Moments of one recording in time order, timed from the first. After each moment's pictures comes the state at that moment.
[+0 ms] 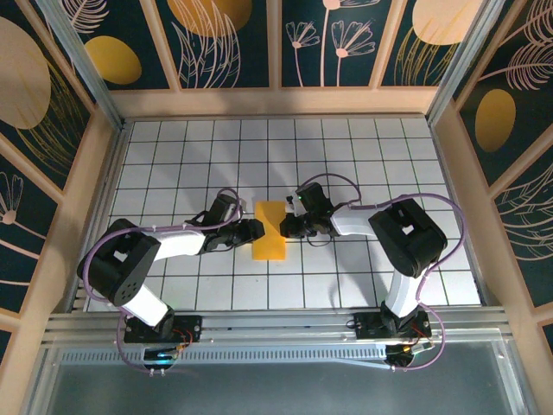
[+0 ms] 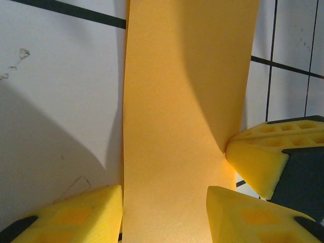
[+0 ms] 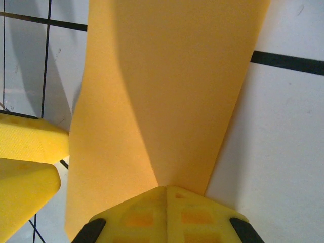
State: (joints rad) left arm -0.60 1.60 0.62 0.11 0.32 -0.88; right arm 0.66 1.80 0.84 0.00 -0.43 0.54
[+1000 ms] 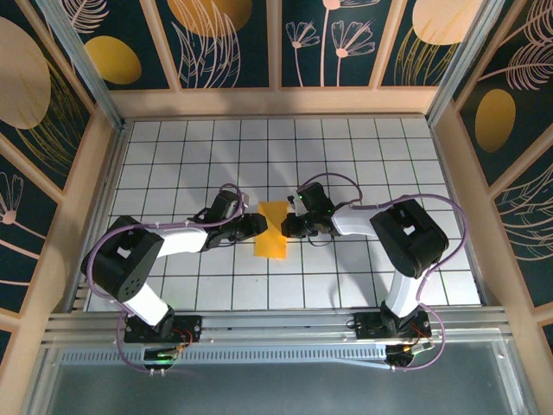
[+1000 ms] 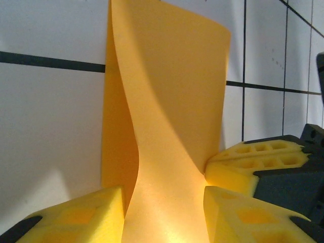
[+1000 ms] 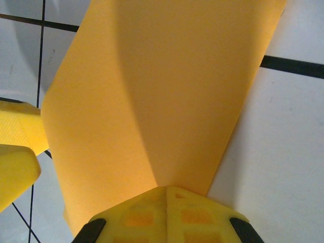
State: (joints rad) left arm -0.60 1.63 0.65 0.17 0.31 -0.87; right arm 0.65 1.79 0.84 -0.02 -0.42 0.54
